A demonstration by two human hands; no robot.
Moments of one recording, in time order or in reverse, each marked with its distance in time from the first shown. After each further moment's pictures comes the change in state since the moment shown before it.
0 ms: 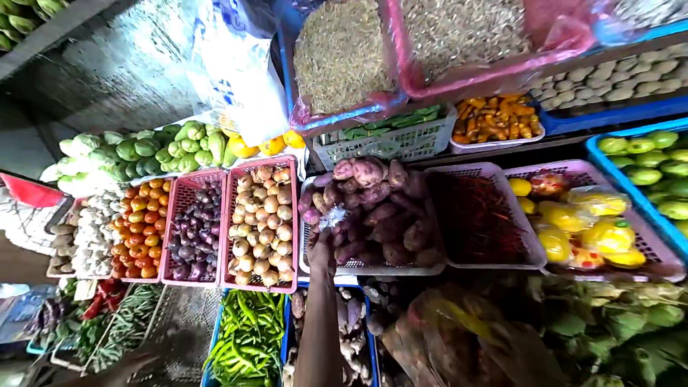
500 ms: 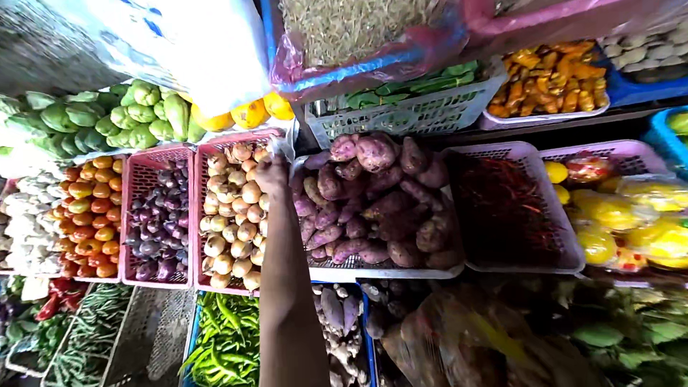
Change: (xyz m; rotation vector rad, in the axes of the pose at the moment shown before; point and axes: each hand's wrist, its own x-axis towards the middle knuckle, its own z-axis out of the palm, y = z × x) left_hand 0.196 0.046 0.026 0.424 0.171 0.335; right_hand 0.013 -0.008 -0.003 -0.023 -0.031 -0.010
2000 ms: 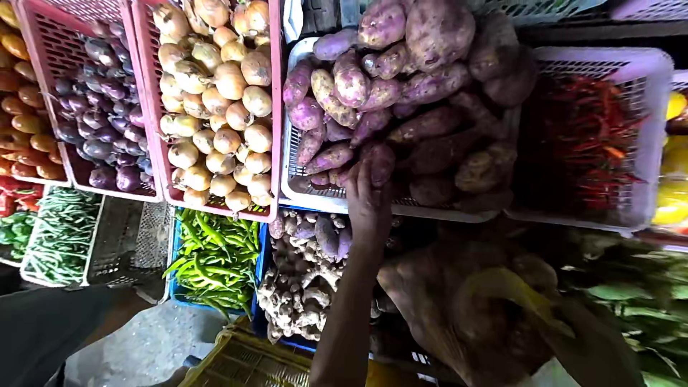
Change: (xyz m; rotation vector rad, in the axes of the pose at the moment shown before) left_hand -0.245 -0.132 -0.023 0.392 -0.303 0.307; right_hand -0.011 0.002 0.004 -0.169 -0.006 0.046
